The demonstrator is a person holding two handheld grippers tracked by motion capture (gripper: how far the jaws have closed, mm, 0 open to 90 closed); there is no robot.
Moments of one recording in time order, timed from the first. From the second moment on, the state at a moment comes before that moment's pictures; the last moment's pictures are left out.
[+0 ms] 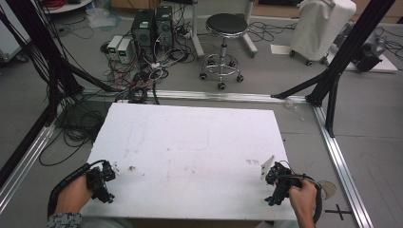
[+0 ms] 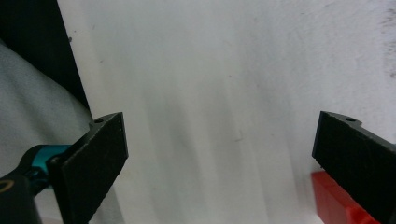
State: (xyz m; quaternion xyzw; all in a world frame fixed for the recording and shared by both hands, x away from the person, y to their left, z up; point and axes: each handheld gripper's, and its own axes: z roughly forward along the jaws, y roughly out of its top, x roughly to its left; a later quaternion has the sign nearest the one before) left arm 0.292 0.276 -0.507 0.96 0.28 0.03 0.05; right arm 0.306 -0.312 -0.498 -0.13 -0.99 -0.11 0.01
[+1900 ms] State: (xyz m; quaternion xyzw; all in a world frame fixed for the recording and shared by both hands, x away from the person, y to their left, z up) left arm 0.293 0.272 -0.509 0.96 0.29 0.03 0.06; right arm 0.361 -0.363 -0.481 -0.04 -1.00 -0.06 -0.05
